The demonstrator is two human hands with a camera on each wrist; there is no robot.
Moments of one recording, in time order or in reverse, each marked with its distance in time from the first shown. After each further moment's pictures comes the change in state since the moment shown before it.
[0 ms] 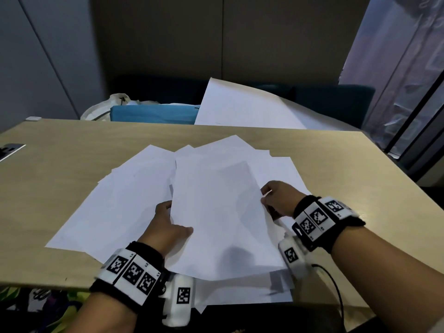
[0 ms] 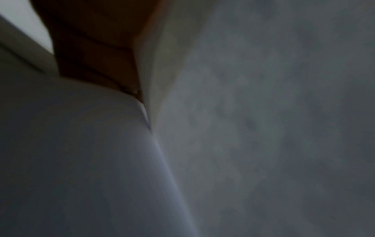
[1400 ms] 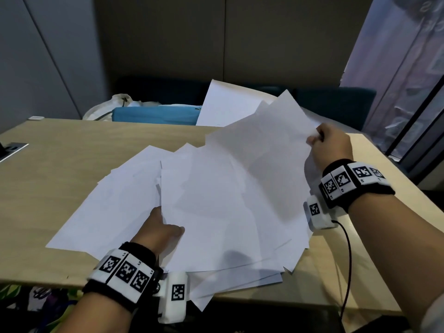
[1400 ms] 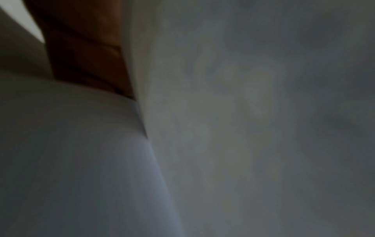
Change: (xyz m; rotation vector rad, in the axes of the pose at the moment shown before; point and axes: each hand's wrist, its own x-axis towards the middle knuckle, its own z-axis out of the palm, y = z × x) left_hand 0.006 -0.010 -0.011 -0.134 -0.011 -0.015; right_hand 0.015 -0.019 -0.099 -0.114 0.827 -0.261
